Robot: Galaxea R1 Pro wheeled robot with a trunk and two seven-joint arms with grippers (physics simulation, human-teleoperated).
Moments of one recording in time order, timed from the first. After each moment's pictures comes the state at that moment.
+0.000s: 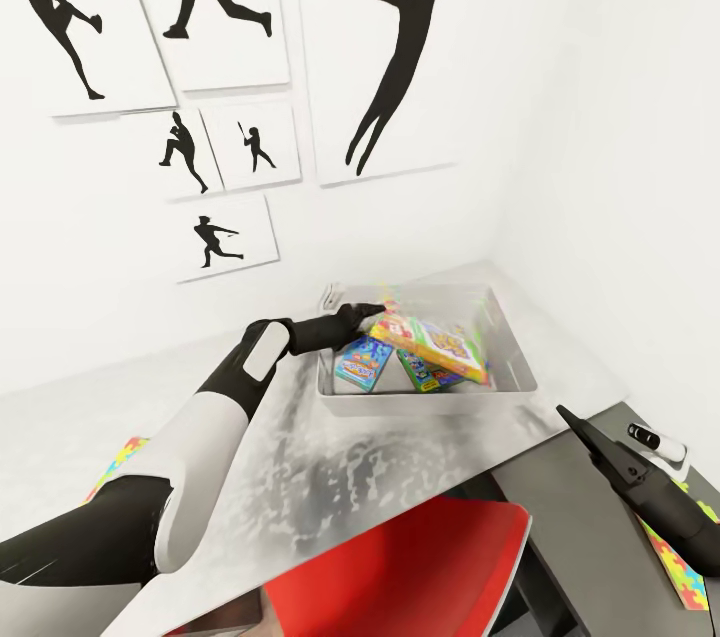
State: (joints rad) left arm -1.09 -0.17 0.01 -0.57 0.70 0.76 -0.40; right arm -0.23 -0.08 -0.67 -1.43 -0.55 0.66 1.42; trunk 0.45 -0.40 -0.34
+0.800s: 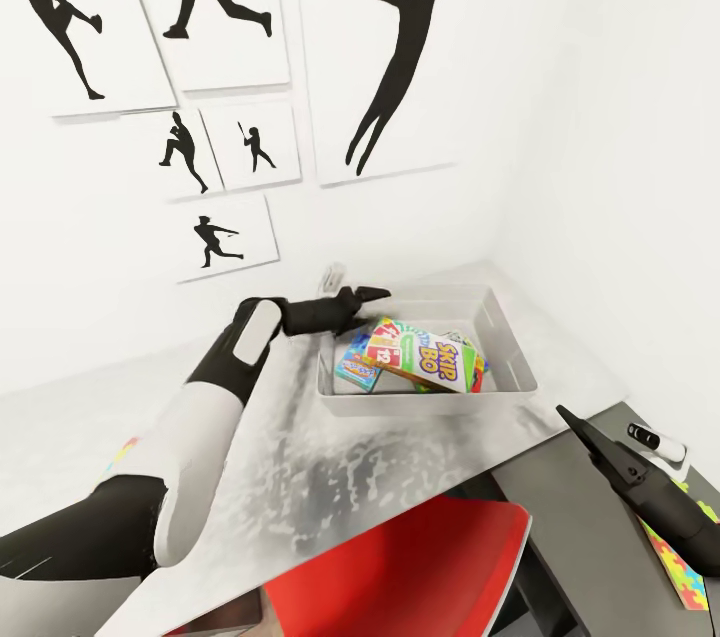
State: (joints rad) left arm -1.10 -0.17 0.01 -0.71 0.72 0.96 -0.39; right arm -0.23 -0.08 -0.67 -1.43 -0.55 0.66 1.42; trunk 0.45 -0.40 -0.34
